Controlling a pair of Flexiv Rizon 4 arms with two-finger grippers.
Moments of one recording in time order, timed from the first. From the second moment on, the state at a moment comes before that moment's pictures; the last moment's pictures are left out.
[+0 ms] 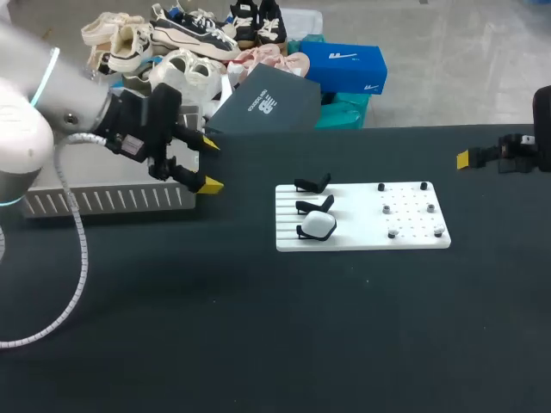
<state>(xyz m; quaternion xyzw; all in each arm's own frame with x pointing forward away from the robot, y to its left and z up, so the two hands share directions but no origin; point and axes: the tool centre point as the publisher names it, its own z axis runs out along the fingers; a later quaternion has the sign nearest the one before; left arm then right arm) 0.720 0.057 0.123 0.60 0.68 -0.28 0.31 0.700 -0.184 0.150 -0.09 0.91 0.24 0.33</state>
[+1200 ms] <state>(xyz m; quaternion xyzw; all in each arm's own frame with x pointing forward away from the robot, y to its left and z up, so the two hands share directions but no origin) 0.698 -0.045 0.064 0.58 0.65 -0.35 0.34 0.700 -0.184 0.150 -0.09 0.91 0.24 0.33</state>
